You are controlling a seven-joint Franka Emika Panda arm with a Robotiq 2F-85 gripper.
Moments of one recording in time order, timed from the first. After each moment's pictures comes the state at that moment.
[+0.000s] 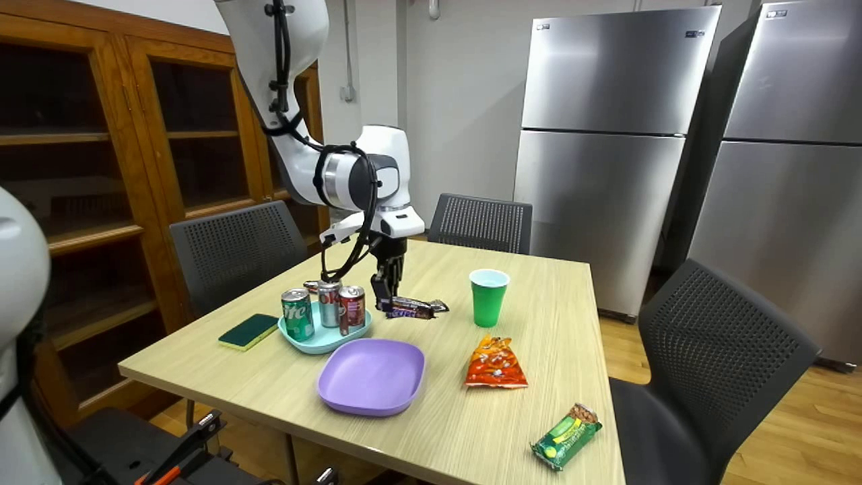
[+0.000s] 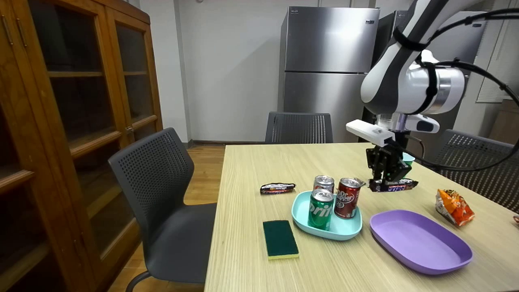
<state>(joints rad) 0.17 0.43 -0.17 -2.21 0.11 2.66 1.25</state>
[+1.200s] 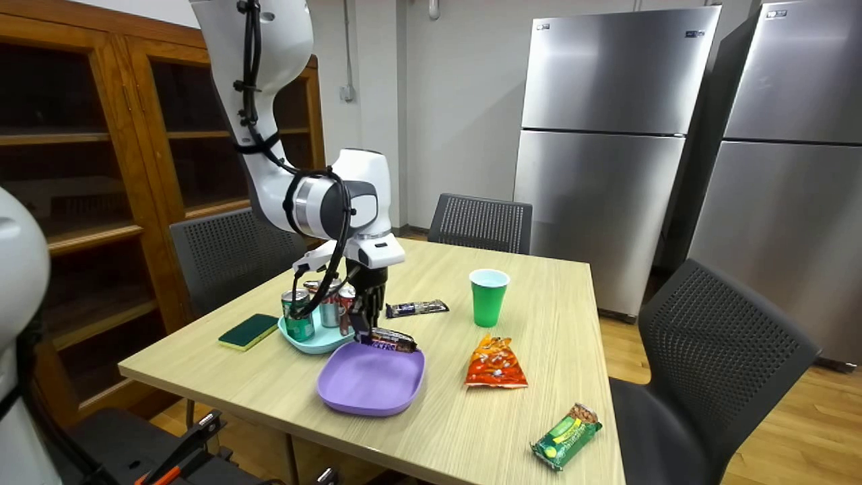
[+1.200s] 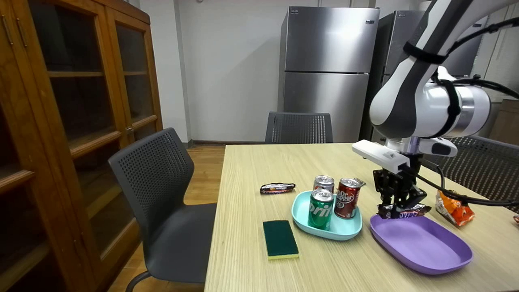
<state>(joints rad) 0.17 0.40 -0.14 -2.40 0.11 2.78 1.24</state>
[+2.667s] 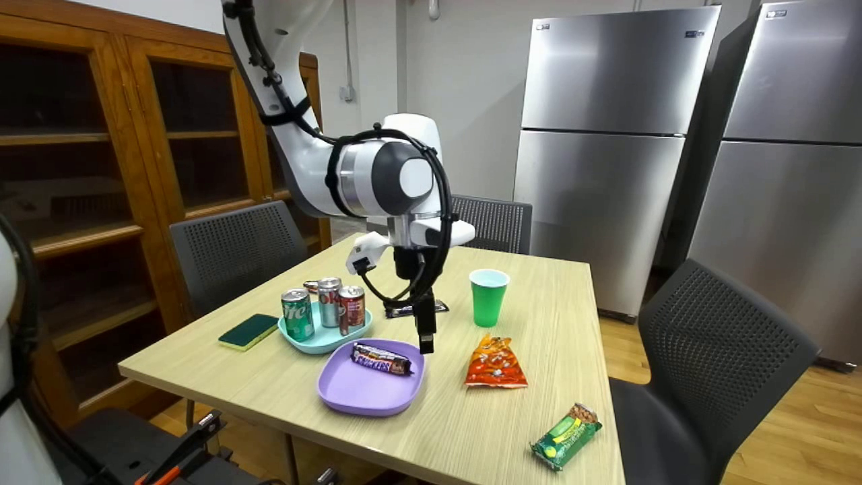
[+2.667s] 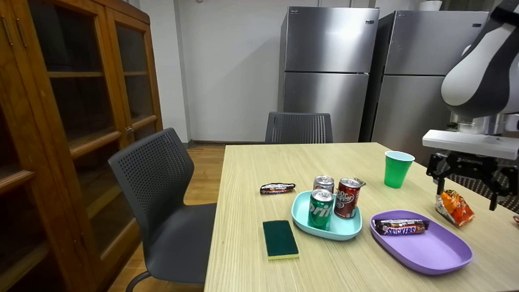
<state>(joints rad) 0.02 0.21 -0.28 -2.49 -0.18 2.66 0.88</state>
